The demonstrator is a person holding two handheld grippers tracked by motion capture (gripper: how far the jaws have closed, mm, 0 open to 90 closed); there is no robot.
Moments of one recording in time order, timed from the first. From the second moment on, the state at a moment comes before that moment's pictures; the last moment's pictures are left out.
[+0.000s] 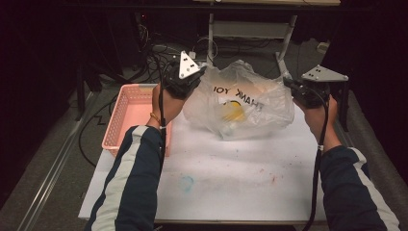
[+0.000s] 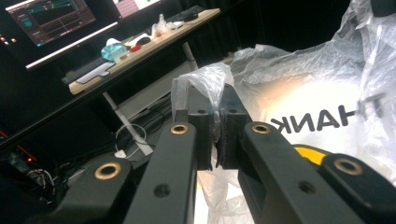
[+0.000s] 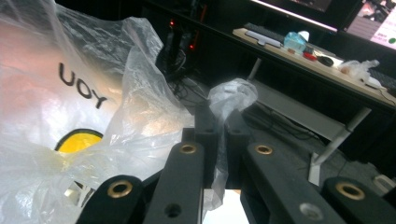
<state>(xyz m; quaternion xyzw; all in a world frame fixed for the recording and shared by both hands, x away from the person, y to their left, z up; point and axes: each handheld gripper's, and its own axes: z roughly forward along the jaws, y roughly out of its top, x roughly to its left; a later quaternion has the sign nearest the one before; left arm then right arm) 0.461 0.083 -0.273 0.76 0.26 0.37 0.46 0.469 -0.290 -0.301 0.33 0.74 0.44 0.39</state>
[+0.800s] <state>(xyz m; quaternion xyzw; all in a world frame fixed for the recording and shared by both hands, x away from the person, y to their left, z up) 0.487 0.079 -0.248 0.75 0.29 0.39 0.46 0.498 -0.299 -0.269 0.37 0.71 0.44 0.41</state>
